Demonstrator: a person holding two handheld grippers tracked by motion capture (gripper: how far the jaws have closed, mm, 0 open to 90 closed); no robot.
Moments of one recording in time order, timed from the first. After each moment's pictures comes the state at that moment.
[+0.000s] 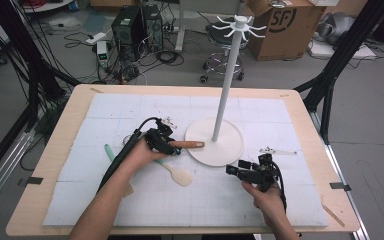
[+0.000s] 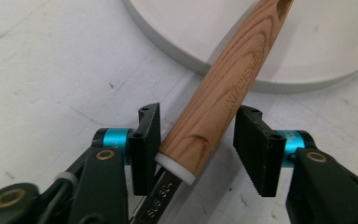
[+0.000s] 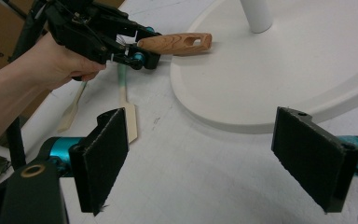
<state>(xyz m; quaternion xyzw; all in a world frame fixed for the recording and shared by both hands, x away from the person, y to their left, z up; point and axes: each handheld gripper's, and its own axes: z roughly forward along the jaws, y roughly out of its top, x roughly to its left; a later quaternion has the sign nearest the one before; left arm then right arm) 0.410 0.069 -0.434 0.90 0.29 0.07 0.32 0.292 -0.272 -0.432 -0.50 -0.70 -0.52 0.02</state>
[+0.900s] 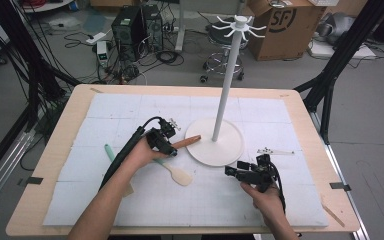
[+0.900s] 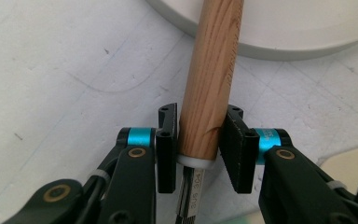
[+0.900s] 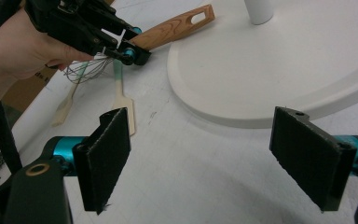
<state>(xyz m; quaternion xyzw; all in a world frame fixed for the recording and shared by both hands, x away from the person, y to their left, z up) 0.408 0.056 -0.419 0.93 0.30 0.06 0.21 0.293 -0.270 -0.435 -0.50 -0.70 -0.51 0.02</state>
